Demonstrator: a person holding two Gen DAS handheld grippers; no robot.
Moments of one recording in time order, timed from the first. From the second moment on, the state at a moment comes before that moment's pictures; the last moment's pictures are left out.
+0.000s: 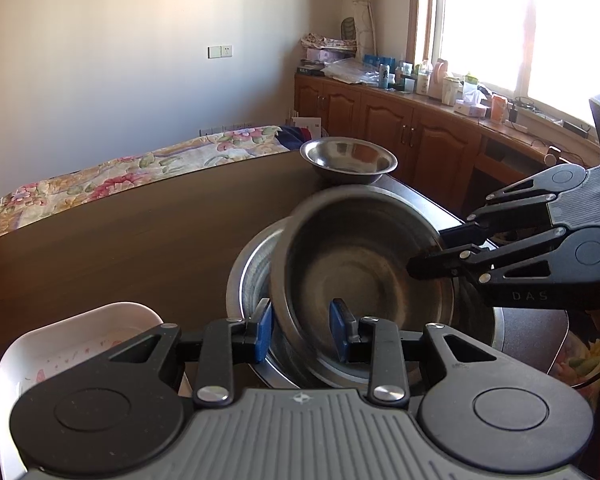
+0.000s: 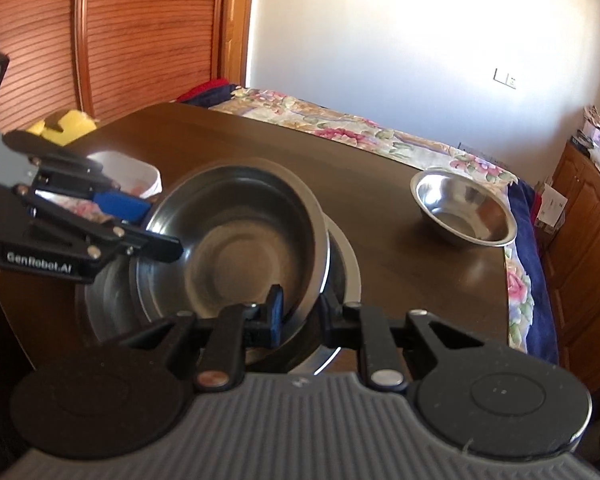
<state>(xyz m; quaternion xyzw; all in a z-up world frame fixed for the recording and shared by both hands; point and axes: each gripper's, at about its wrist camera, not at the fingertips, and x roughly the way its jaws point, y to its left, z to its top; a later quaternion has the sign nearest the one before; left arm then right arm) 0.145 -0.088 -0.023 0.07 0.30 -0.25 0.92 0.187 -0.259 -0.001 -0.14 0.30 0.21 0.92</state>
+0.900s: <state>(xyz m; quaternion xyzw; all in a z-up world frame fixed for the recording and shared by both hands) 0.208 -0.139 0.017 0.07 0.27 -0.26 0.93 0.218 -0.314 0.024 -0.04 0.21 0.18 0.96</state>
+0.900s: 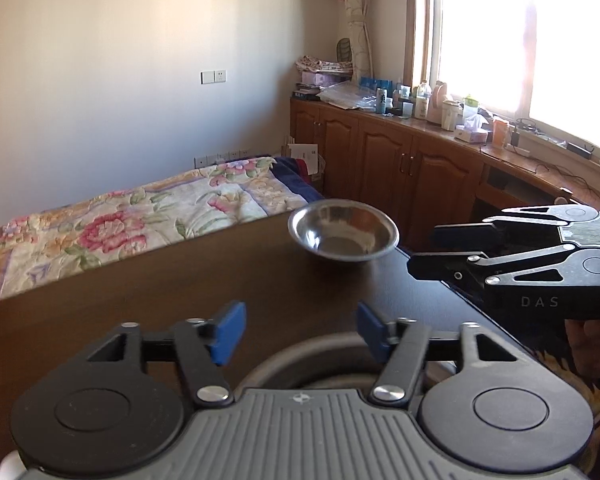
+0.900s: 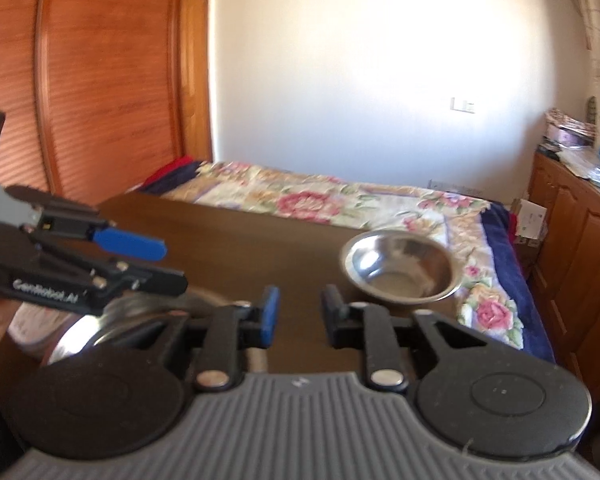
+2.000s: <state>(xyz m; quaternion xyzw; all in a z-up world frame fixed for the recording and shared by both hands) 0.359 -0.217 -0.010 0.12 0.33 -0.30 0.89 0.334 -0.391 -0.025 0.03 0.23 0.13 0.96</state>
